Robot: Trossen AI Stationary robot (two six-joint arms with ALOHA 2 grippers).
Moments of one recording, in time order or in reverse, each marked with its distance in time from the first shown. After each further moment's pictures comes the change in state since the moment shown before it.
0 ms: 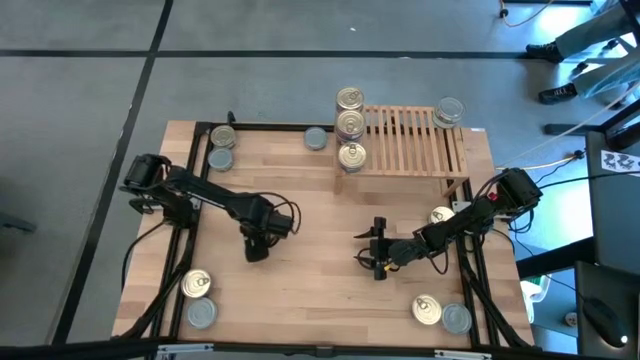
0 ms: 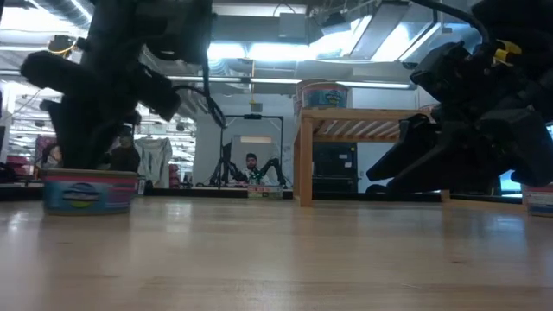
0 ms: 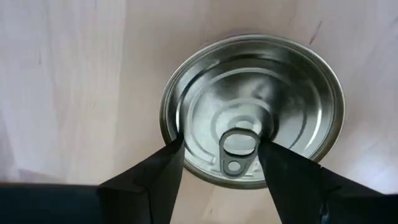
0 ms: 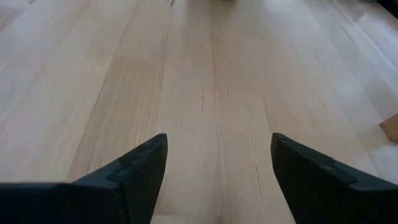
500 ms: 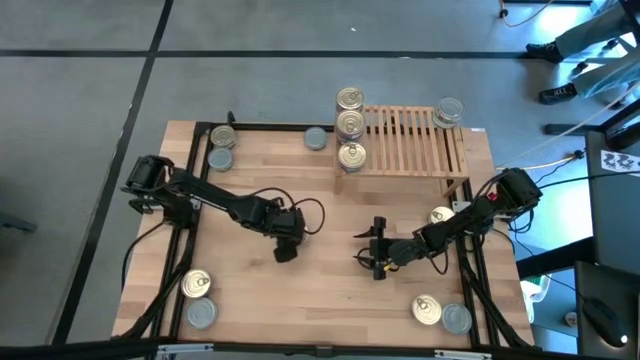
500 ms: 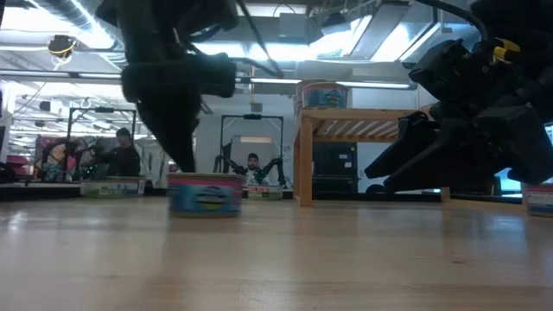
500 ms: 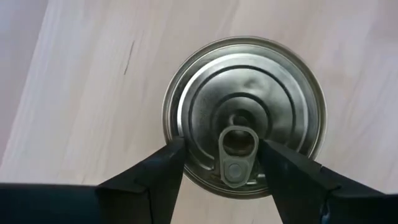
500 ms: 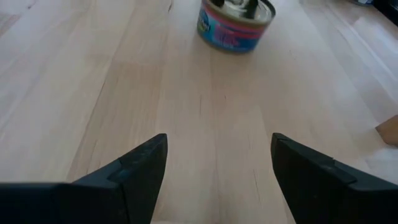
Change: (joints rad) left arm -0.013 0.009 -0.010 0.479 -0.186 0.012; right arm 0.000 0.000 0.005 0.005 0.009 -0.004
